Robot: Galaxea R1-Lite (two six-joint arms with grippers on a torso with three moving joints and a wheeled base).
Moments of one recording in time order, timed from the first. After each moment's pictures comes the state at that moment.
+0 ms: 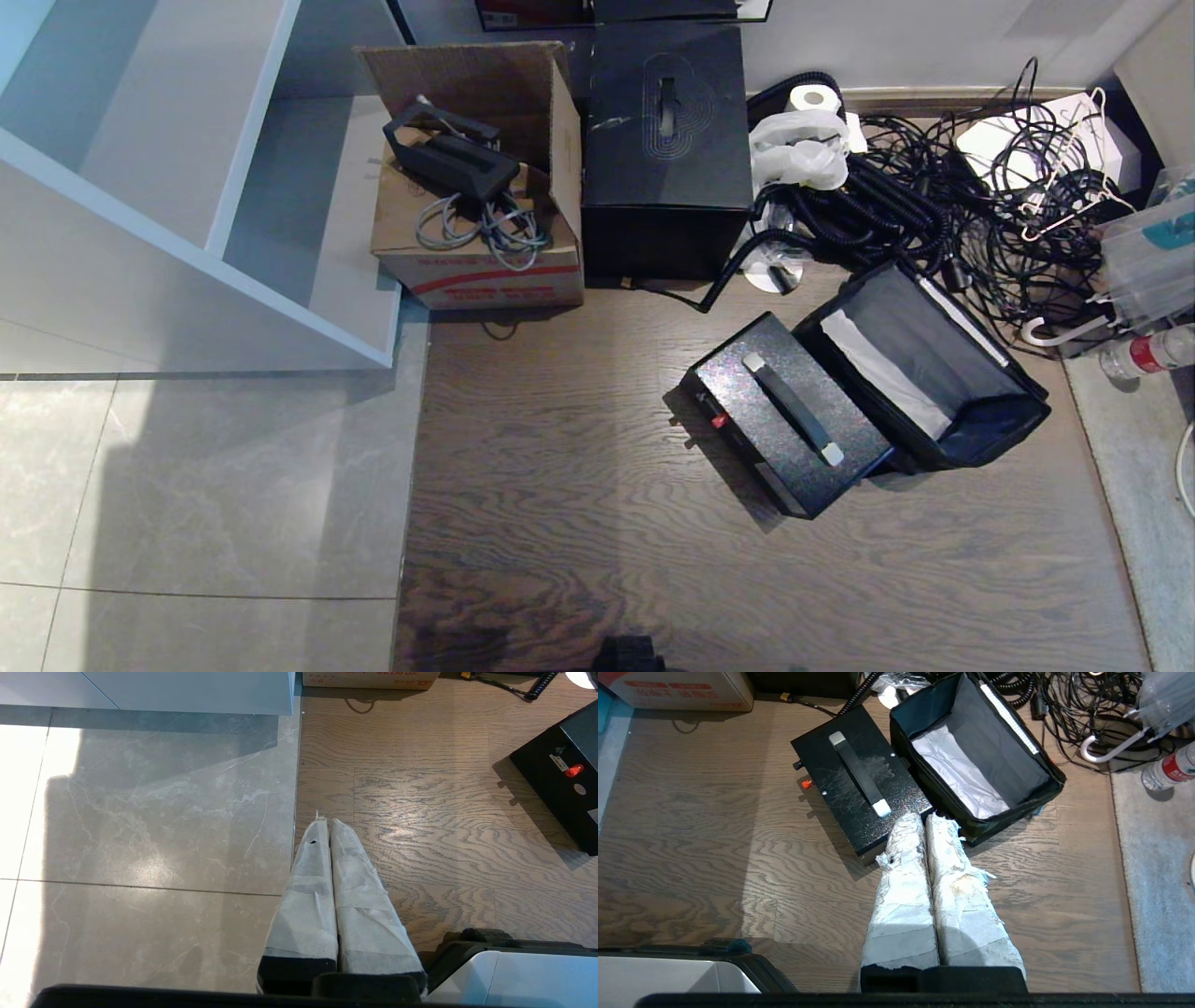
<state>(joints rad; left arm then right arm) 0.00 0.00 0.00 0.00 0.01 -0.01 0.01 0.00 0.00 -0.13 0.01 -0.07</state>
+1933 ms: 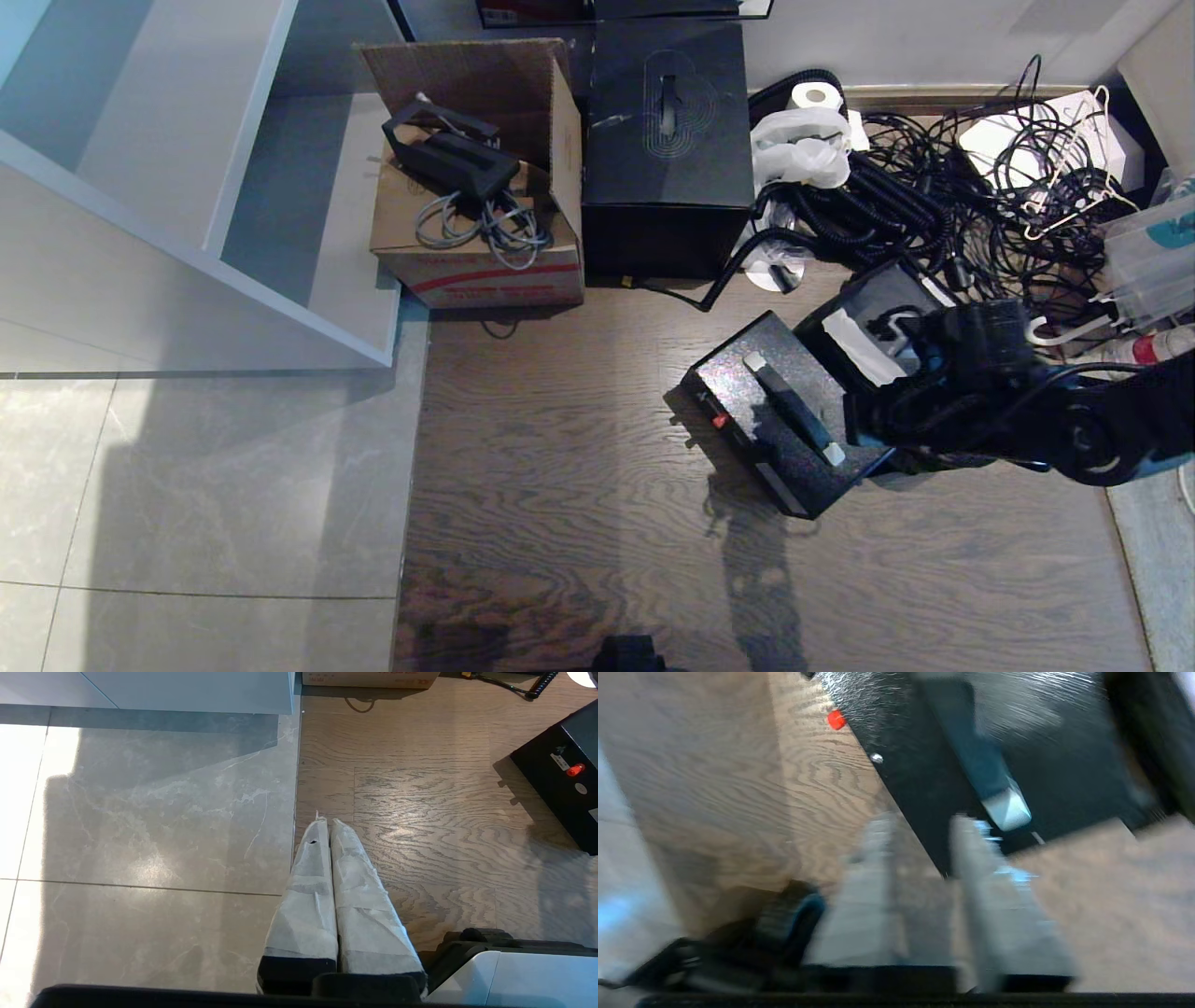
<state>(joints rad) 0.00 0.00 0.00 0.00 0.01 -0.01 0.18 1.91 -0.89 -0.42 0.09 0.07</state>
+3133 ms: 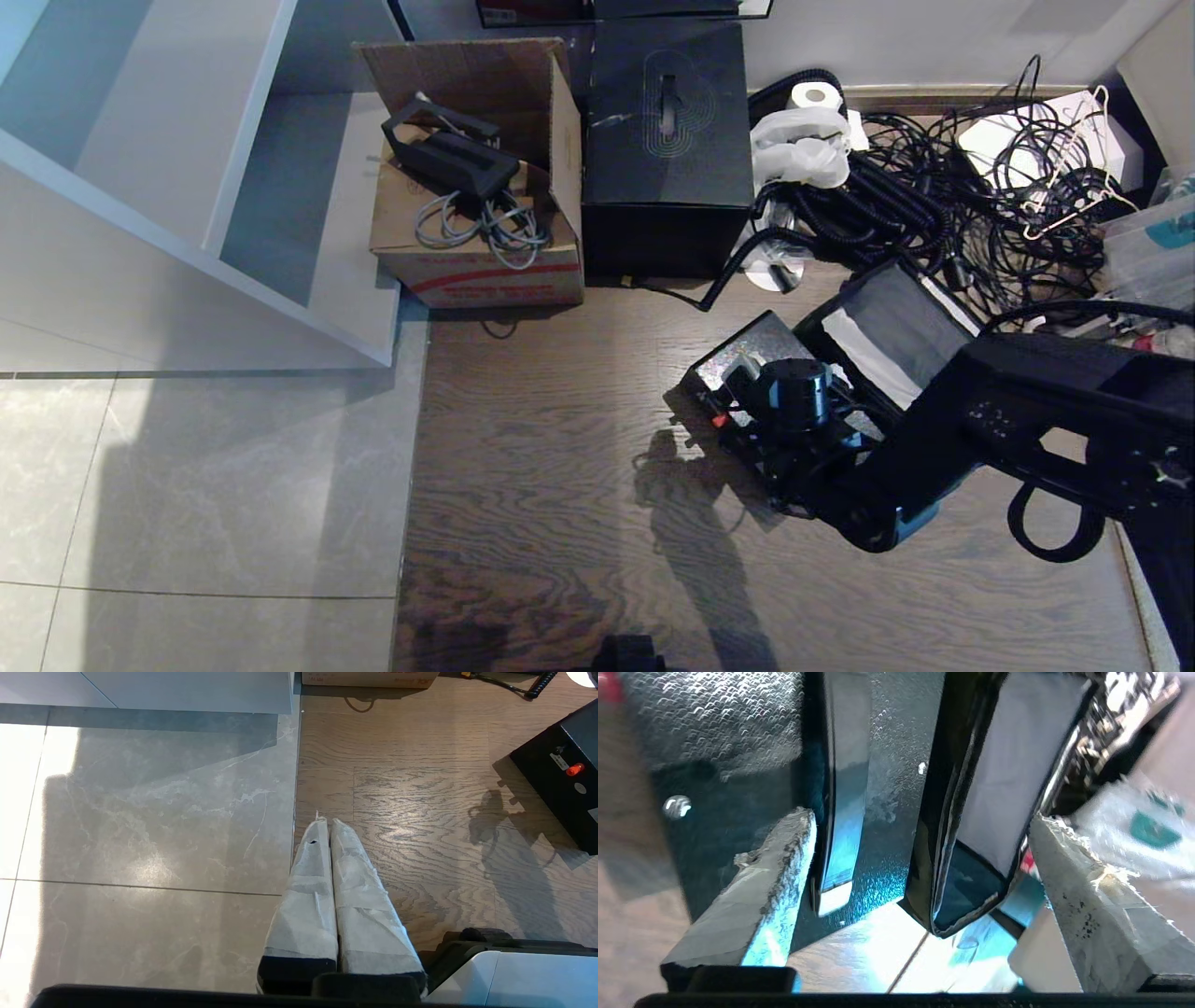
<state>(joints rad) 0.00 0.00 0.00 0.00 0.01 -0.01 0.47 2.33 -1.03 -1.00 -0.93 -0.81</state>
